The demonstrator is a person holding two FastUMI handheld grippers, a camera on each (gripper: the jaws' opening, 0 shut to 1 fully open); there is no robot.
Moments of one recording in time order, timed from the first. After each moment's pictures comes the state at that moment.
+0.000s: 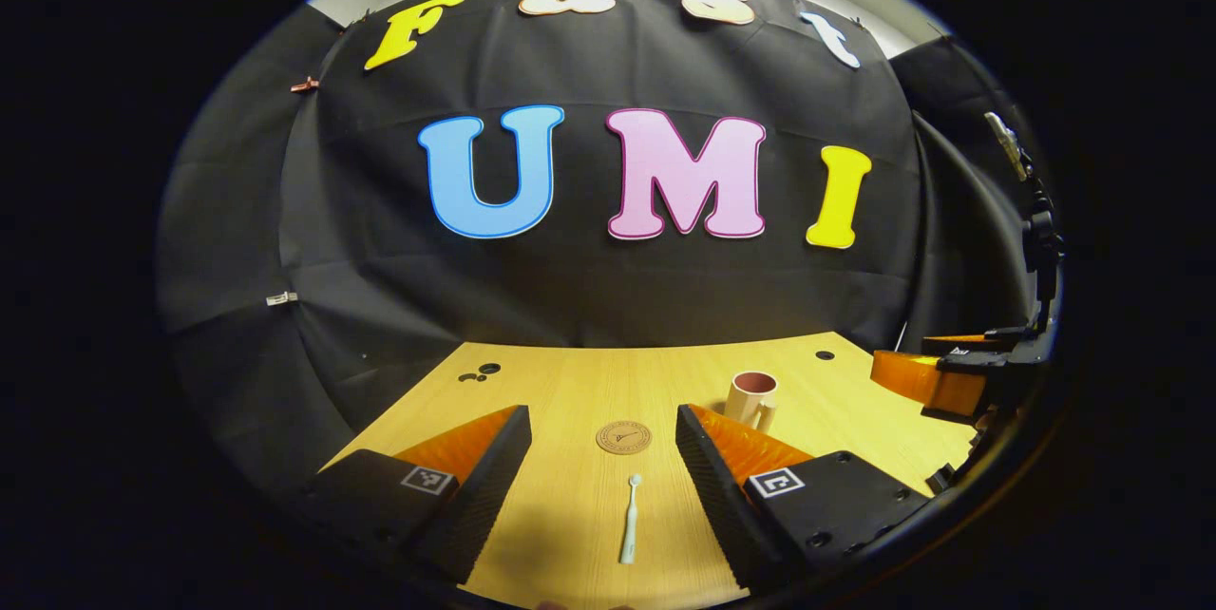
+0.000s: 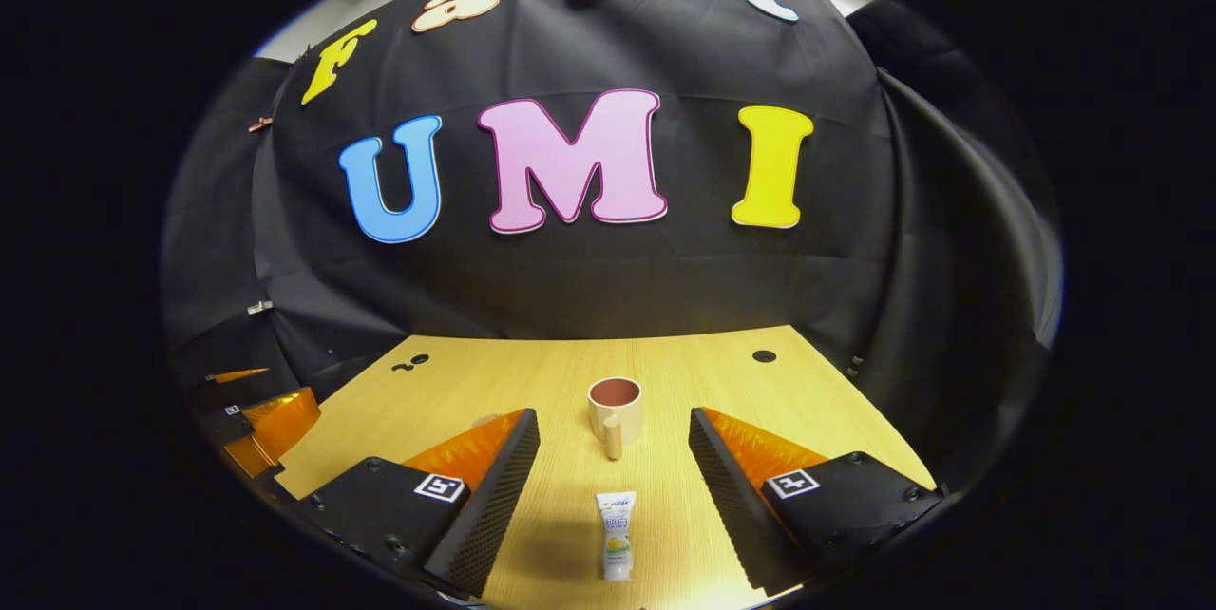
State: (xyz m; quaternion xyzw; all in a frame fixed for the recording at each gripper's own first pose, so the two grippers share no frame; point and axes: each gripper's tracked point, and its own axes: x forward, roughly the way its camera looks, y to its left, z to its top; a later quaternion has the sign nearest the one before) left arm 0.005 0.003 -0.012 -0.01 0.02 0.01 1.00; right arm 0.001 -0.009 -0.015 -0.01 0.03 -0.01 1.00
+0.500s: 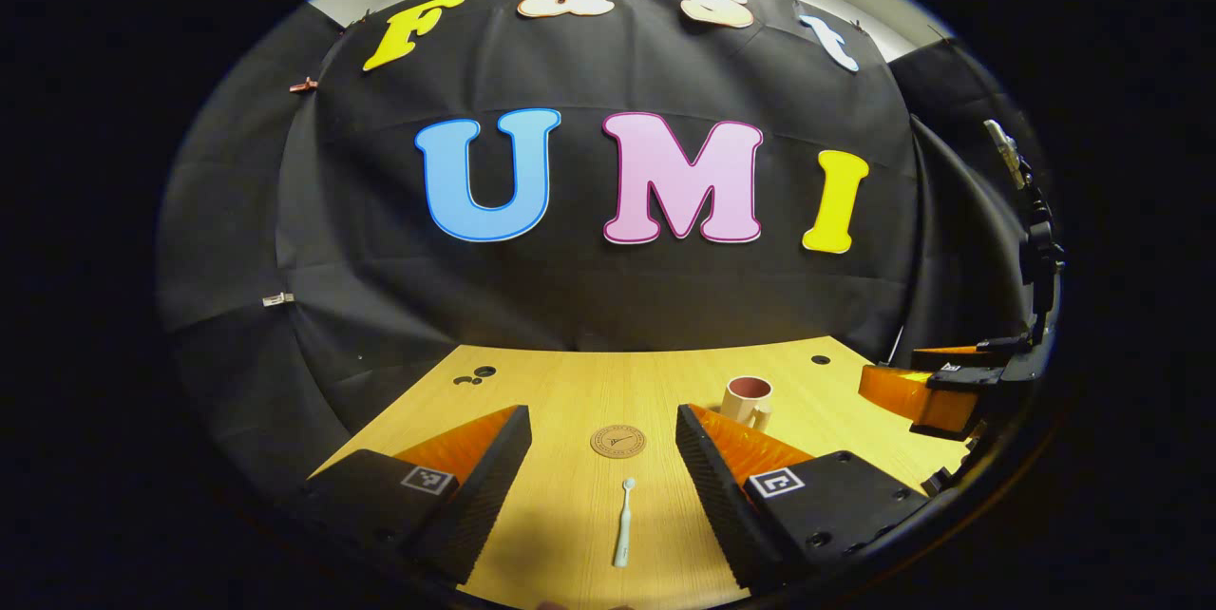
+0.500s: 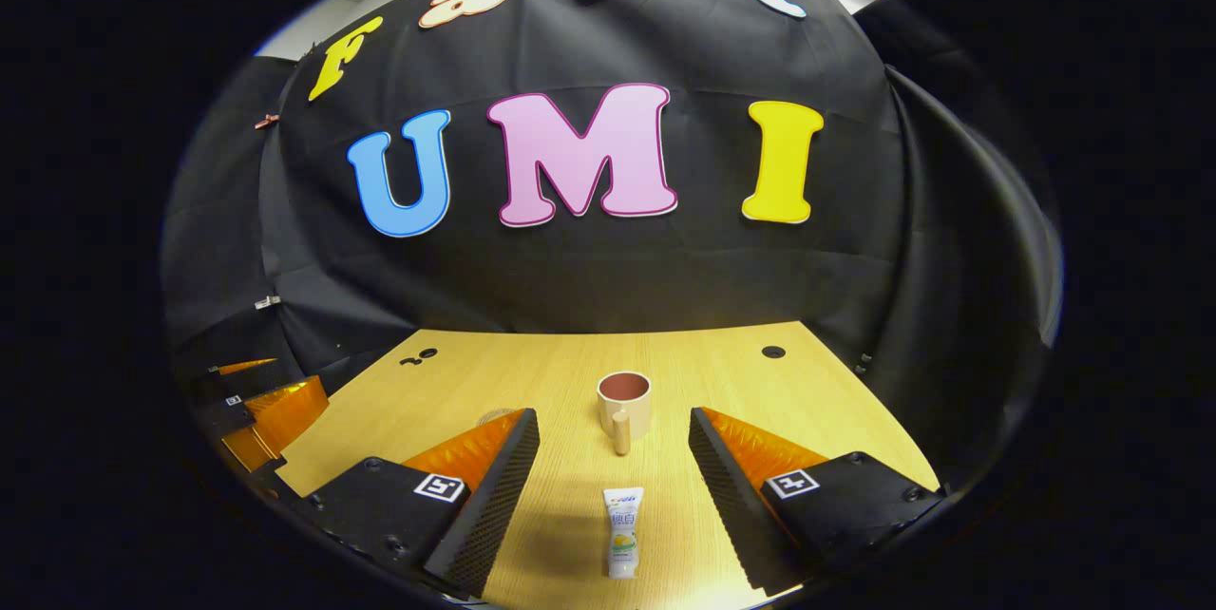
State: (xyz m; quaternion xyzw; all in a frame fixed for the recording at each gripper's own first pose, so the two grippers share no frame) left arm 0.006 -0.002 -0.007 -0.01 0.02 0.00 1.00; right arm 0.003 0.000 -0.022 -0.01 0.04 0.00 1.00
